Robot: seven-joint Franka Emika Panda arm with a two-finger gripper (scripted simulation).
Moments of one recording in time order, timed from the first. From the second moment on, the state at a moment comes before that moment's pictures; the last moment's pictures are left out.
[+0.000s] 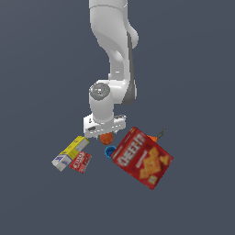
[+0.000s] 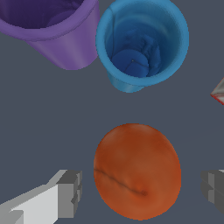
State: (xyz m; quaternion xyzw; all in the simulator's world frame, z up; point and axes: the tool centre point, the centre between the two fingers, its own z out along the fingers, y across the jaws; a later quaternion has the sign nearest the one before) arm -0.012 -0.059 0.068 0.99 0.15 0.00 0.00
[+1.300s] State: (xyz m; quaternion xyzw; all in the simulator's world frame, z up) arm -0.015 -0.054 0.057 0.99 0.15 0.00 0.00
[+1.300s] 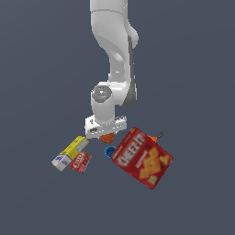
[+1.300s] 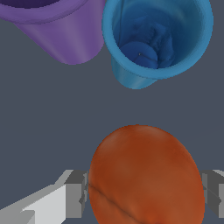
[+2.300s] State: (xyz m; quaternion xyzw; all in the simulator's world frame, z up) arm -0.032 0.026 0.206 0.99 0.15 0.00 0.00
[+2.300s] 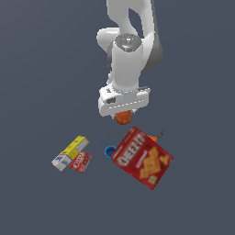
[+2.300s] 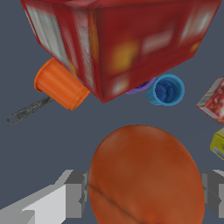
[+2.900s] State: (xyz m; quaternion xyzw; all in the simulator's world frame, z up) arm -0.044 0.090 0.326 0.99 0.15 0.00 0.00
